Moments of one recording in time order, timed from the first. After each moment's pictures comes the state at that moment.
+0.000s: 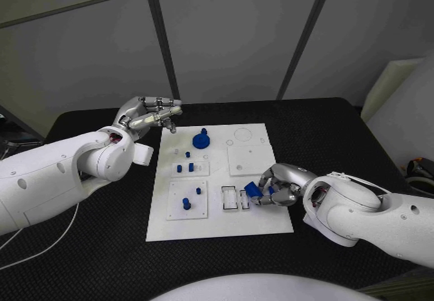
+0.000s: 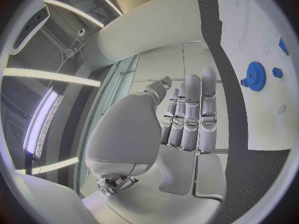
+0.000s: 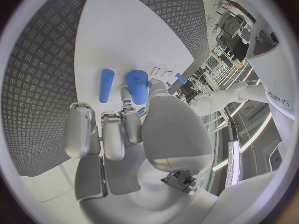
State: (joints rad) left arm 1.16 -0.81 0.04 1.39 -0.17 -0.21 0.36; left_hand 1.42 -0.14 0.35 0.05 0.17 1.00 0.18 0.15 0.10 1.02 0.11 0.33 0.14 1.17 0.03 0.91 0.47 0.19 1.18 0.11 0.51 0.87; right arm 0.97 -1.06 -0.01 1.93 -1.45 -0.34 -0.50; right_hand 1.33 -0.04 -0.12 0.29 0.54 0.90 0.10 0.45 0.27 1.45 0.02 1.37 1.31 1.46 -0.04 1.53 1.31 0.06 1.43 0.07 1.42 1.31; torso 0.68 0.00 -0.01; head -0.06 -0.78
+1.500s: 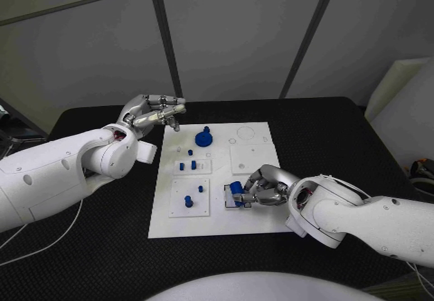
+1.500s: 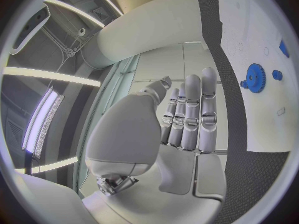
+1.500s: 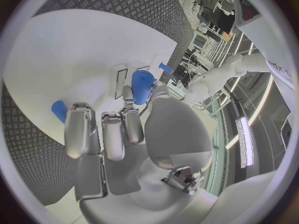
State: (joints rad) left arm 1.16 -0.81 0.04 1.39 -0.17 -0.21 0.36; left_hand 1.42 -0.14 0.35 0.05 0.17 1.00 0.18 0.15 0.10 1.02 0.11 0.34 0.14 1.17 0.03 0.91 0.47 0.19 1.18 0.11 0.51 0.87; right arm 0.97 -0.96 -0.01 1.92 -1.20 -0.41 -0.50; right_hand 1.24 -0.02 -0.19 0.29 0.51 0.94 0.08 0.45 0.30 1.45 0.02 1.37 1.31 1.47 -0.05 1.54 1.31 0.06 1.43 0.07 1.42 1.31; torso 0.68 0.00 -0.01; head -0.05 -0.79
